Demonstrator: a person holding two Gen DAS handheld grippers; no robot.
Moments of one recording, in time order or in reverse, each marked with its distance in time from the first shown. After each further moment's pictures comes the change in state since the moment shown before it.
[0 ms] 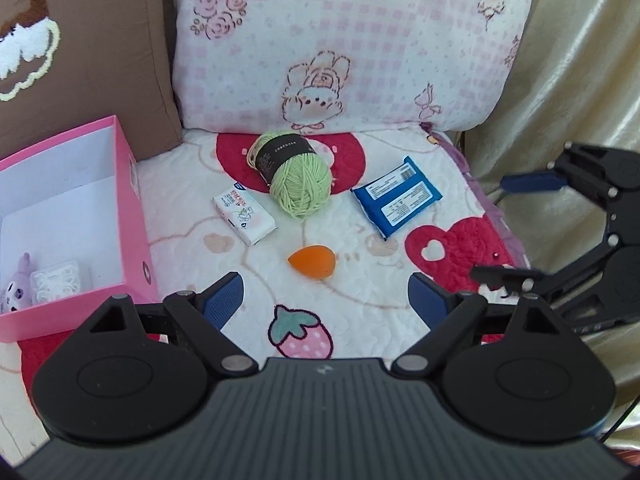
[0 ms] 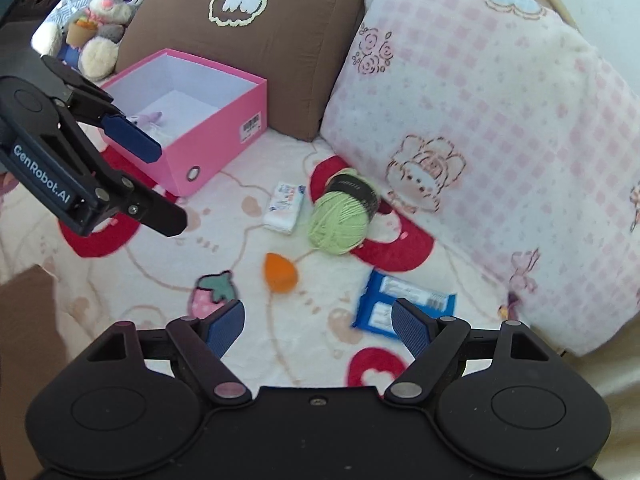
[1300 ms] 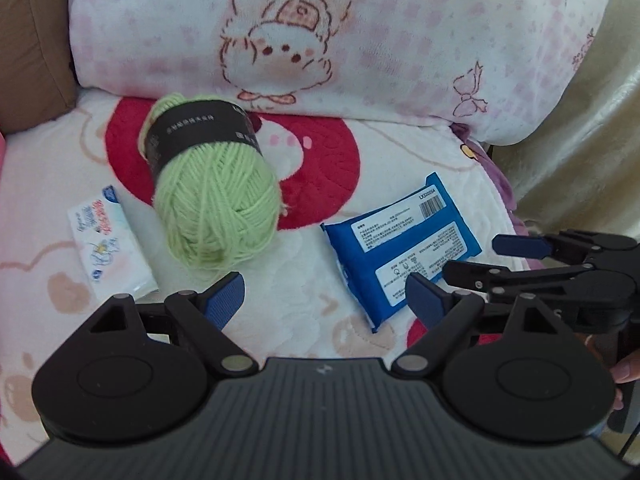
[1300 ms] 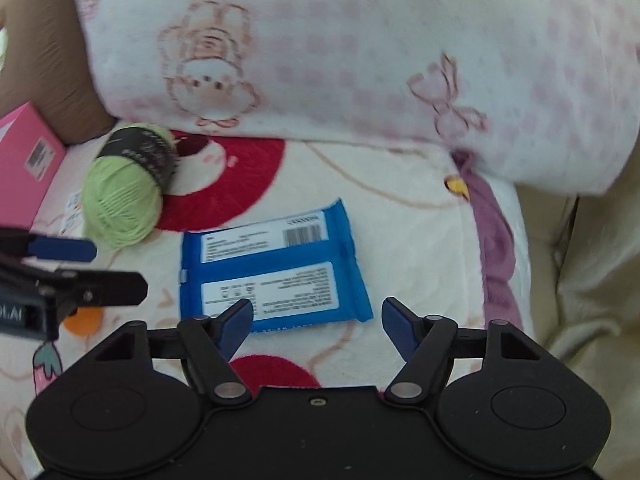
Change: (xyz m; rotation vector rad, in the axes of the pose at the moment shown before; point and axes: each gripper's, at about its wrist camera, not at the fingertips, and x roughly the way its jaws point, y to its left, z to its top) left arm 0.204 -0.031 0.039 -0.154 -0.003 -0.039; right arm 0.158 -0.135 -0.078 0.600 0.103 -0.060
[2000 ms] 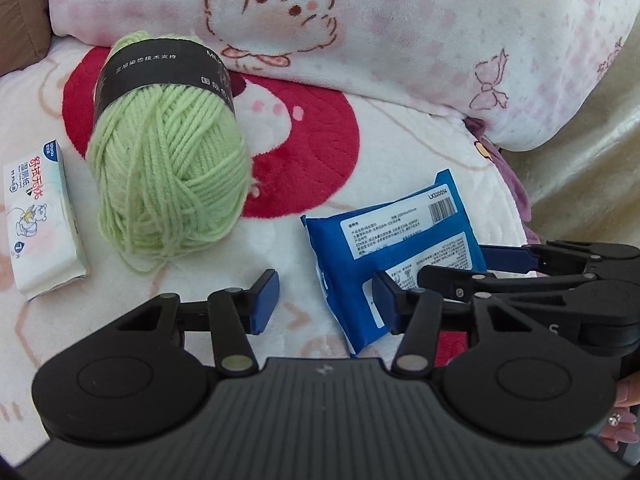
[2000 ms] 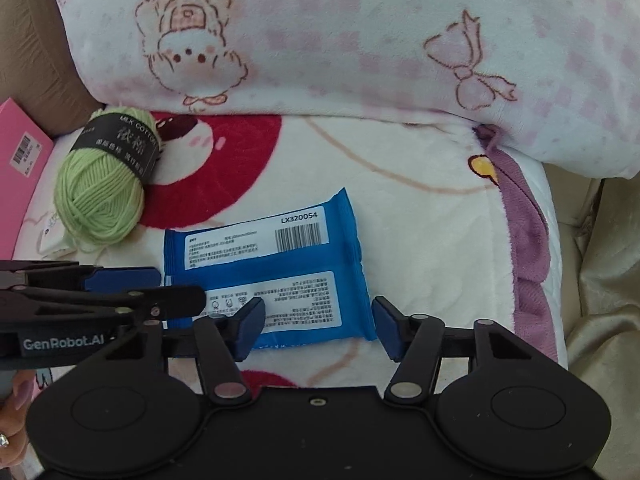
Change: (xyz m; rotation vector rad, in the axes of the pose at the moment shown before) left arm 0.045 -0.003 -0.004 -0.081 0.004 -0.021; right arm 0.029 0.004 0.012 -0.038 0.072 0.039
